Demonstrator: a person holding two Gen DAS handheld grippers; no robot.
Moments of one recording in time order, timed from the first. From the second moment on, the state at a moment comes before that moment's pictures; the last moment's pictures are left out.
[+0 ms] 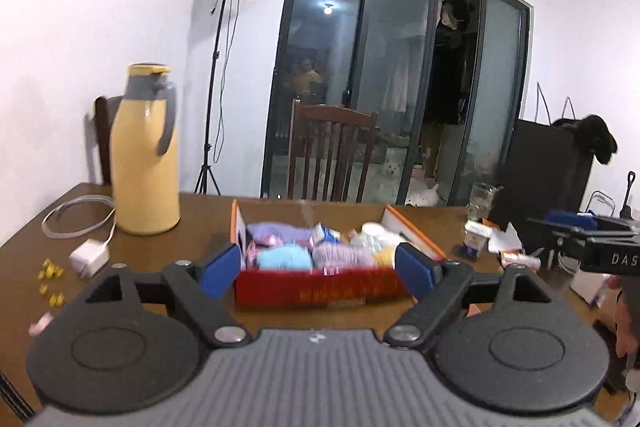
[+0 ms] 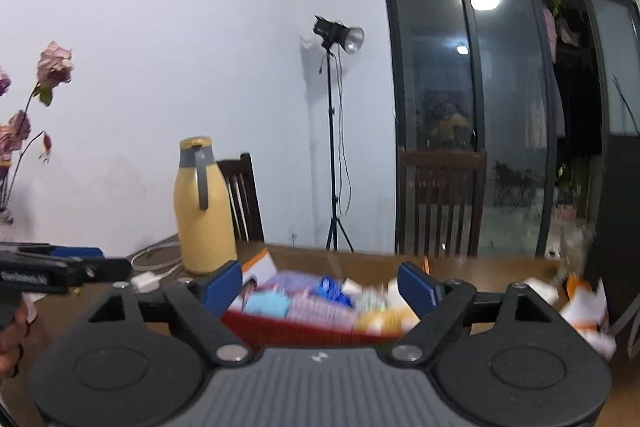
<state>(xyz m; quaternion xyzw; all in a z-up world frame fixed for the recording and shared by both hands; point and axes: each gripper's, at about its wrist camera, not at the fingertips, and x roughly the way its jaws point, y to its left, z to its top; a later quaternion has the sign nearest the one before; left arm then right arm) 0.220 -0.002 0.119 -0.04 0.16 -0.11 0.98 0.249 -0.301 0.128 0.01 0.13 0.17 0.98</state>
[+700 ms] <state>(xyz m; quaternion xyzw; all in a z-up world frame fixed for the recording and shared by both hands) 0.069 0.012 0.059 -0.01 0.15 -0.08 0.99 0.101 -0.314 0.046 0.03 0.19 0.13 0.97</state>
